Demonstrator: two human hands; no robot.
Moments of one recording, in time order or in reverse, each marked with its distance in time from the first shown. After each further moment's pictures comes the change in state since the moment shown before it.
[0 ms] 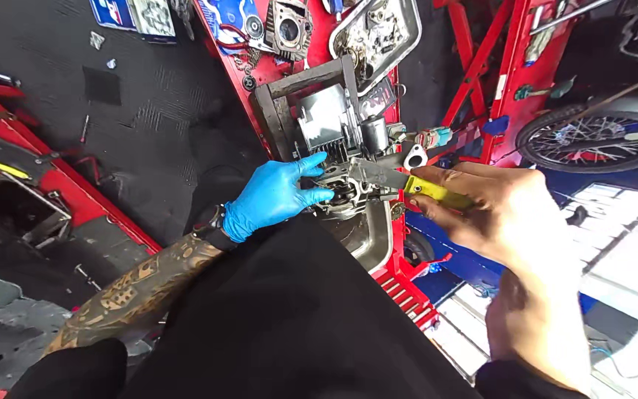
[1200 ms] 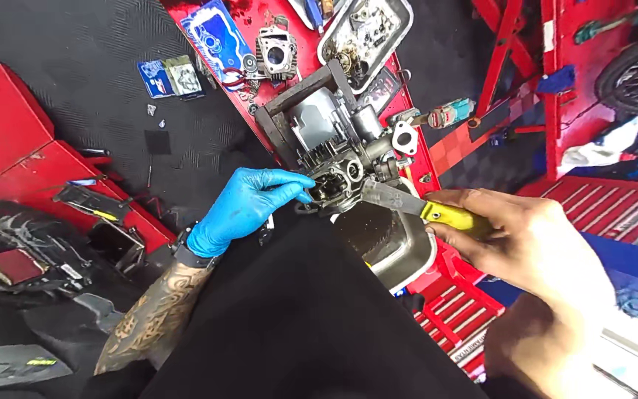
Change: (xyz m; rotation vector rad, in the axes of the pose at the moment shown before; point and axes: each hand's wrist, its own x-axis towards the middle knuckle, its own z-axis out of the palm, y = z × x) left_hand -0.022 0.047 -0.034 -0.318 -0.052 0.006; right_hand -0.103 0.017 0.043 0.233 0.131 0.185
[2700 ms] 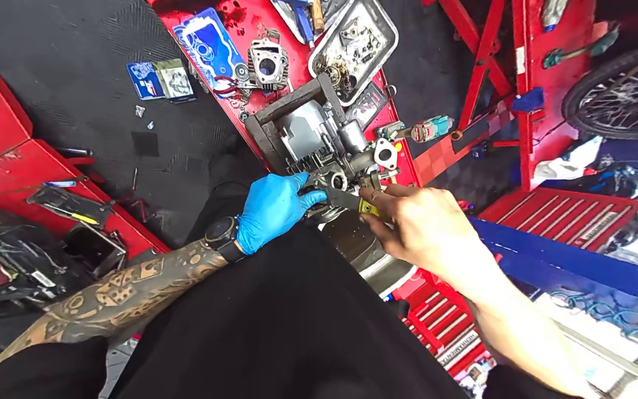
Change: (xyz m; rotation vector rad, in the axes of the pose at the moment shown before) left_hand 0.043 -0.013 0.052 0.820 -0.002 -0.155; right_hand 0.063 -0.041 0.025 -0.236 -0.181 -0.060
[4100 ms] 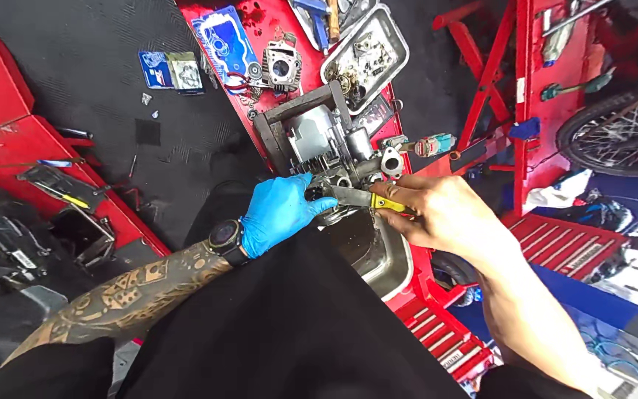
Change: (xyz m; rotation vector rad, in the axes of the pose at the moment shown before) left_hand -0.007 0.010 0.007 0.031 0.025 -0.119; right_hand 0.016 0.050 -0.005 0.017 0.055 -0.295
